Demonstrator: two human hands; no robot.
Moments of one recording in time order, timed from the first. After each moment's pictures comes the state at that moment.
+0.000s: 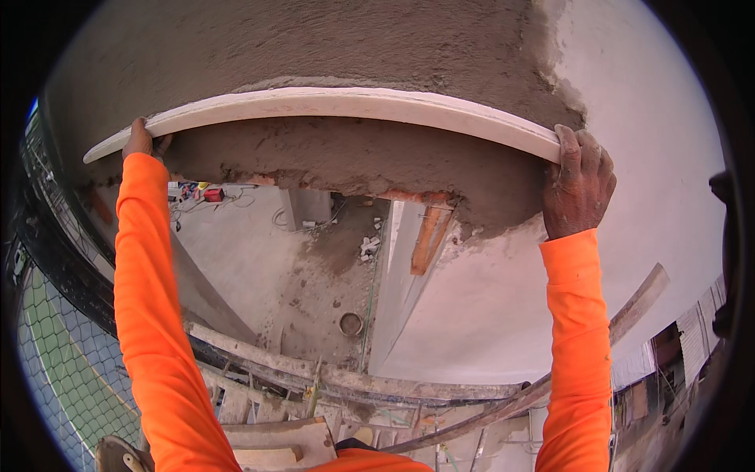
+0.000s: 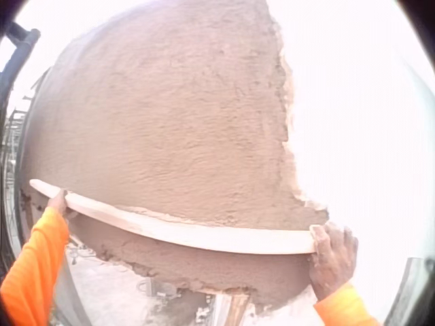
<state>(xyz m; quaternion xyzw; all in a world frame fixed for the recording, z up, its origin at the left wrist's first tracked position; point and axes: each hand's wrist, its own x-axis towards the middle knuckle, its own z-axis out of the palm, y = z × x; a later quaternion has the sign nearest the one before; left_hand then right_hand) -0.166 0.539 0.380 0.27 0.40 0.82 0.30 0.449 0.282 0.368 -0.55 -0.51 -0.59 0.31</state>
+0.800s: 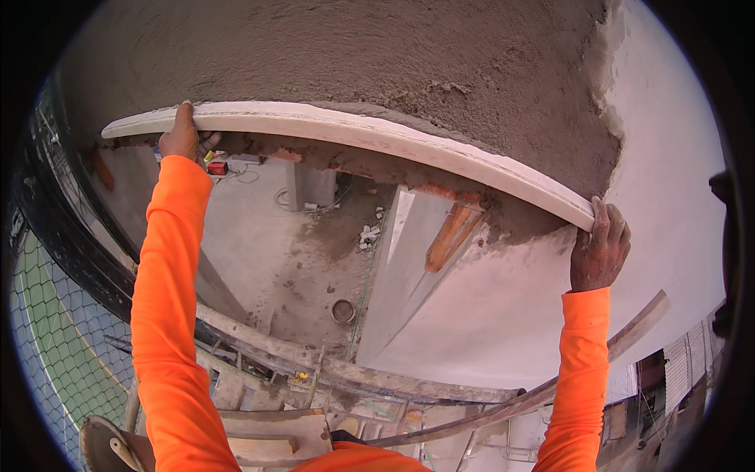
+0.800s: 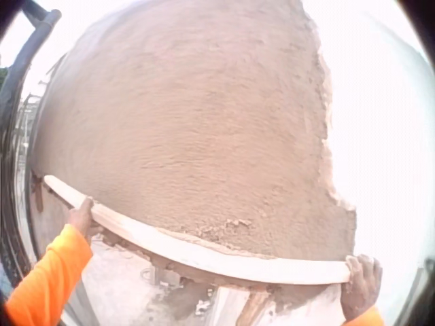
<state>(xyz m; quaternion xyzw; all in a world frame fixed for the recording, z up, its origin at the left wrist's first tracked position) -0.101 0.490 0.320 0.28 0.42 0.80 0.31 0.484 0.255 0.316 -0.58 -0.52 -0.57 0.26</state>
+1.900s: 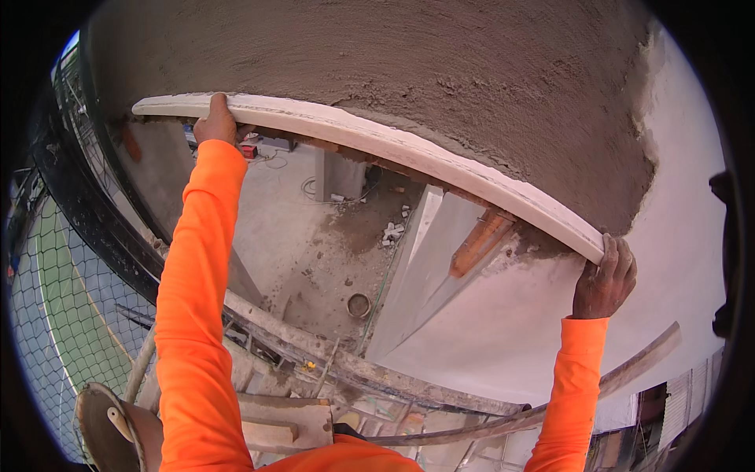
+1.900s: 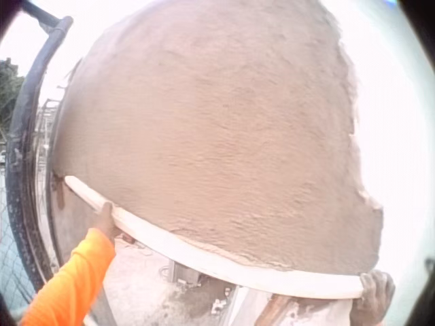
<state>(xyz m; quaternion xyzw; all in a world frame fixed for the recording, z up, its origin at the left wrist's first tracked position) -0.093 0.491 0.304 0.24 0.41 0.83 0.29 0.484 0.260 0.276 -0.56 -0.54 -0.57 0.28</state>
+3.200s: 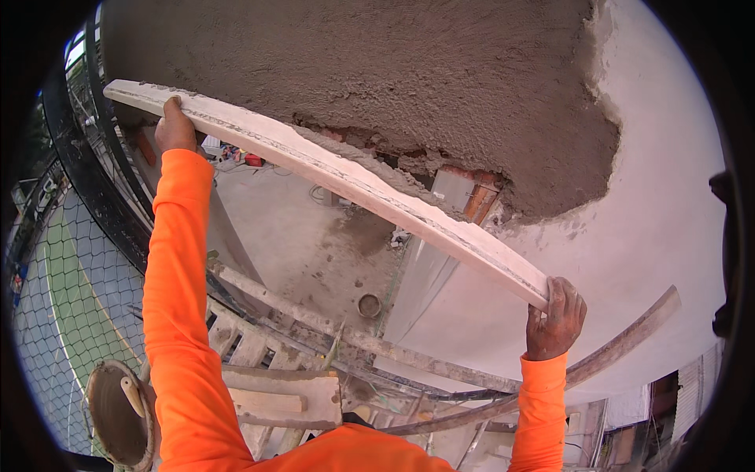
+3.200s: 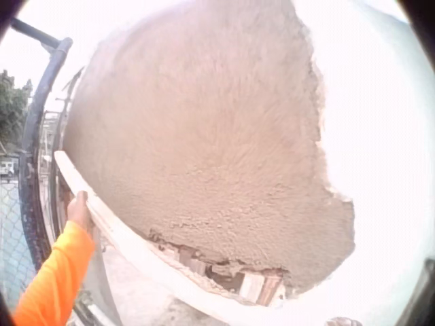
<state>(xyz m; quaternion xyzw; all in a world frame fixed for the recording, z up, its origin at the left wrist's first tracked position) -0.155 0.403 0.353 0.22 0.39 0.87 0.20 0.424 0.149 0.214 -0.57 -0.64 -0.41 0.31</state>
